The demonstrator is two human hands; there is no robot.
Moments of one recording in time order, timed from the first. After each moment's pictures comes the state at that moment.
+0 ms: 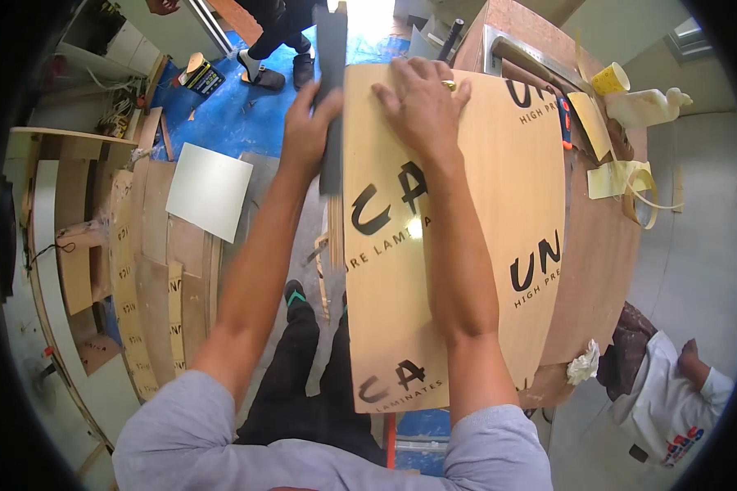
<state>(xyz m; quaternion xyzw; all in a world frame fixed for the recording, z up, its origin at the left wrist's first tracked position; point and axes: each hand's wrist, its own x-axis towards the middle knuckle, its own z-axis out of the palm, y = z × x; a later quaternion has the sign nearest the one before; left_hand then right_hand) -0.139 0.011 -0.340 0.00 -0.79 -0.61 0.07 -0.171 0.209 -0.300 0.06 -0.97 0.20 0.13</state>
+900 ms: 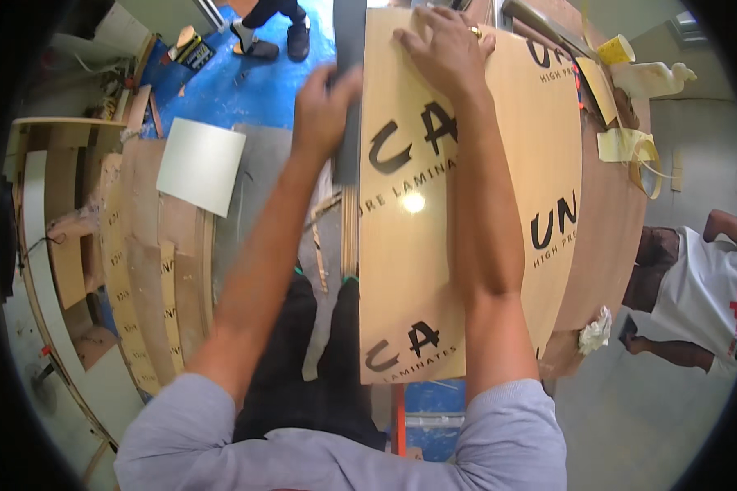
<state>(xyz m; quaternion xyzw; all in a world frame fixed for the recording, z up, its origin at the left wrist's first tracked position) -0.097 0.028 -0.325 0.04 -0.76 -0.64 0.06 -0.179 0.223 -0.304 0.05 -0.97 0.19 0.13</state>
